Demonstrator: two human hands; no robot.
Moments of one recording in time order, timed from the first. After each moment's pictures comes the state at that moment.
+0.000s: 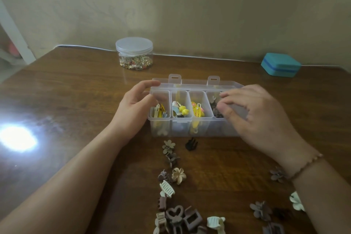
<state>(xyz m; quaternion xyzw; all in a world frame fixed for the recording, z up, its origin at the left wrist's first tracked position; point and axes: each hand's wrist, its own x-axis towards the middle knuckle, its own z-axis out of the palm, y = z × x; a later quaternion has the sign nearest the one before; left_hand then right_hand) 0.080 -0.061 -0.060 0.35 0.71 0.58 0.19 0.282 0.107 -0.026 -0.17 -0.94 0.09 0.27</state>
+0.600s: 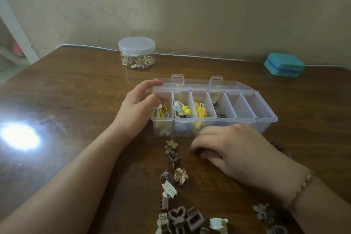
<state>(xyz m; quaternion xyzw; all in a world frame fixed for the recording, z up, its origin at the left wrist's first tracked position) 0.079 -0.061 -0.061 0.35 0.71 0.58 0.20 0.281 0.059 -0.026 -0.01 -1.00 0.06 0.03</state>
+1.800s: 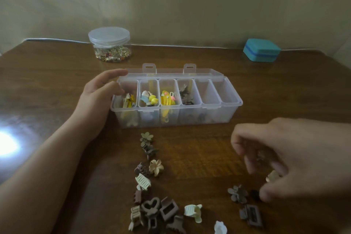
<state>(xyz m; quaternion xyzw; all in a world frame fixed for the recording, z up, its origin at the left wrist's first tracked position) 0.067 -0.064 -0.060 0.28 0.70 0.62 0.22 0.352 0.081 0.036 -0.17 -0.93 0.19 -0.26</state>
